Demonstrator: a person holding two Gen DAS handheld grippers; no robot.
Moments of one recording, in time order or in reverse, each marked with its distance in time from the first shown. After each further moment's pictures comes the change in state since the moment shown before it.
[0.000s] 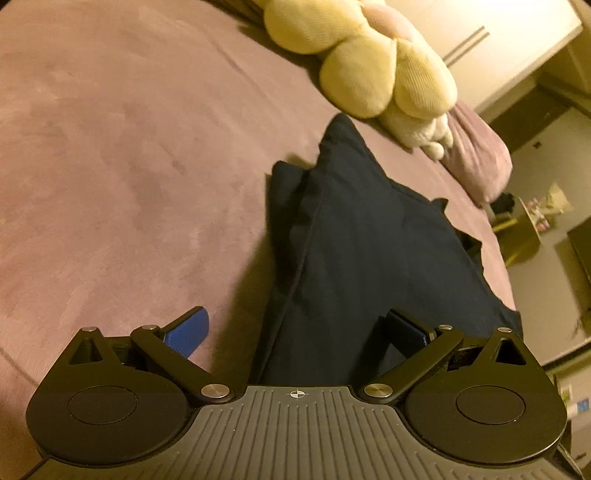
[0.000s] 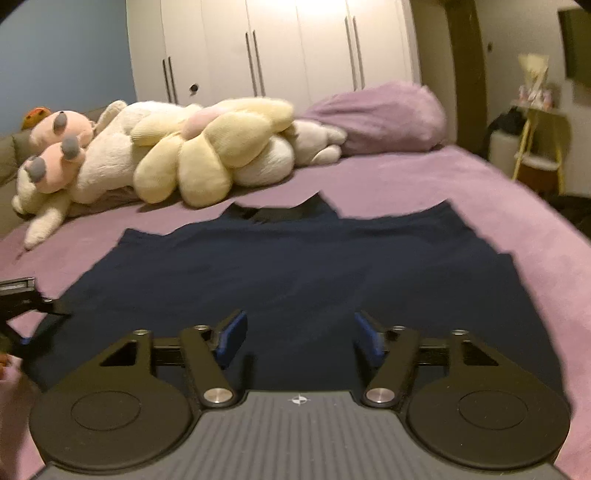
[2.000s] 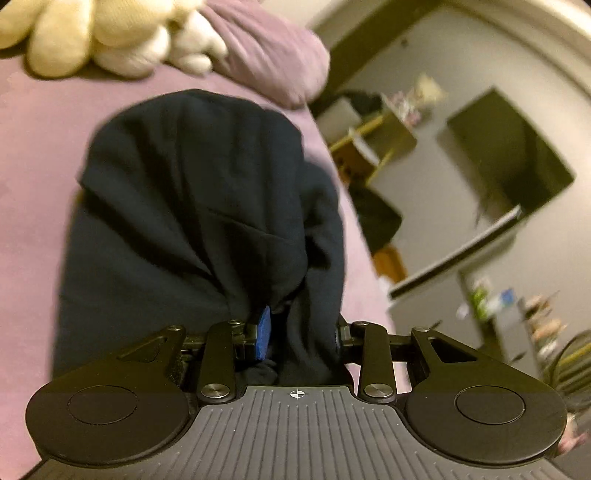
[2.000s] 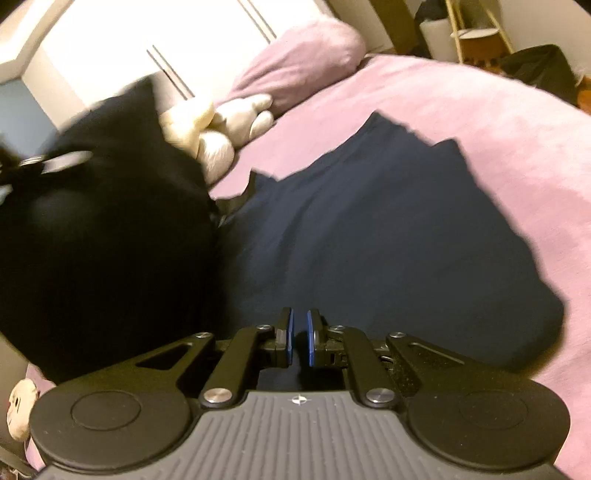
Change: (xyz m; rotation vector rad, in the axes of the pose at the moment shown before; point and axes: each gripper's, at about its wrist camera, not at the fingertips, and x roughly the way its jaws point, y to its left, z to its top) left arm 0.068 -0.340 -0.063 0.299 0.223 -0.312; right arm -0.023 -0.087 -0.020 0.469 0.097 0.031
